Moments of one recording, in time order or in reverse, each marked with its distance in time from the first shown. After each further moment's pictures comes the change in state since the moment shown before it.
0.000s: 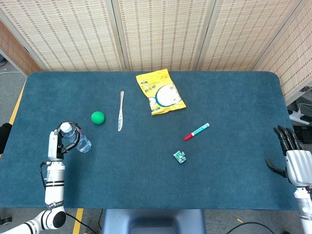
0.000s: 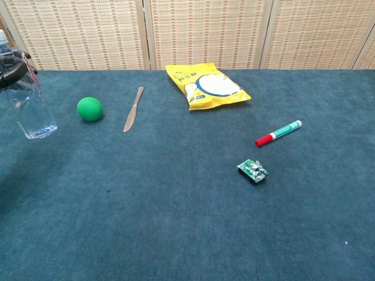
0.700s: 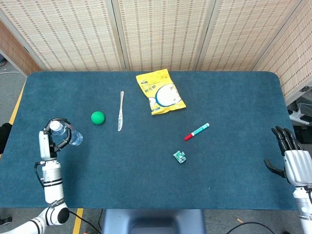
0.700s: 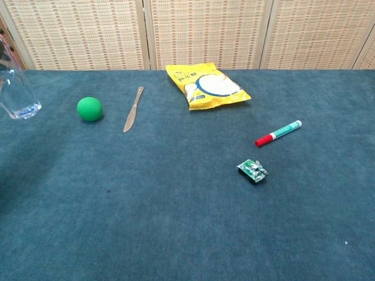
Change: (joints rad) left arm -0.008 -0.104 -0.041 0.170 0.028 0.126 0.018; right arm 0.005 0.002 -0.006 -0.002 0.000 -0.015 -0.006
